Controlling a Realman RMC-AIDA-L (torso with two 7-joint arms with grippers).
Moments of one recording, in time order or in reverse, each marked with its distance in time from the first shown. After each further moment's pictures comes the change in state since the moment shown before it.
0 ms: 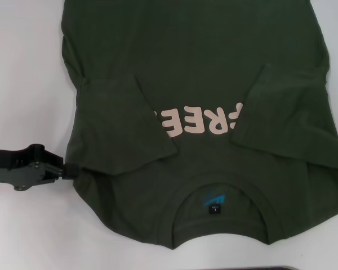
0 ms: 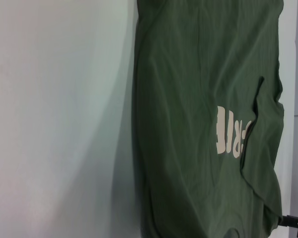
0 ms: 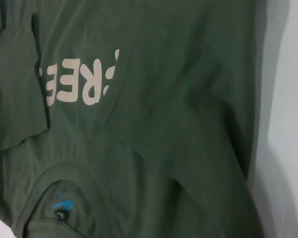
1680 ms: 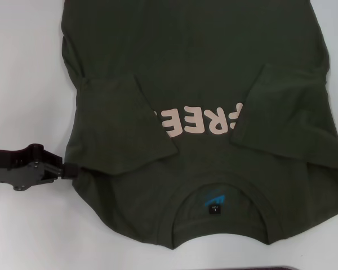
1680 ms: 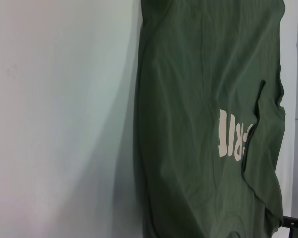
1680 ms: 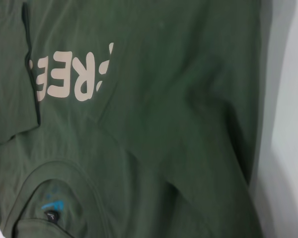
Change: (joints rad) left arm 0.001 0.003 -0.004 0.007 0.000 -0.007 0.000; right arm 0.022 0.008 -0.022 0.052 -0.016 0.058 -0.013
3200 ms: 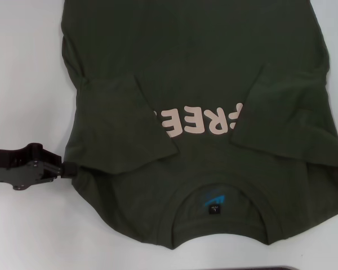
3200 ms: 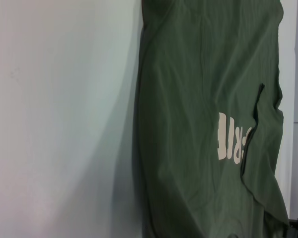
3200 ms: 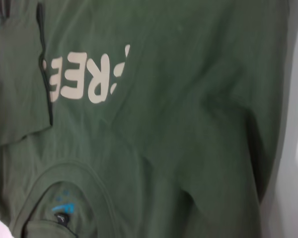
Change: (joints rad) left arm 0.002 0.000 -0.009 0.002 0.000 -0.001 0.003; right arm 0.018 0.003 -0.001 0.034 0.008 0.012 -0.014
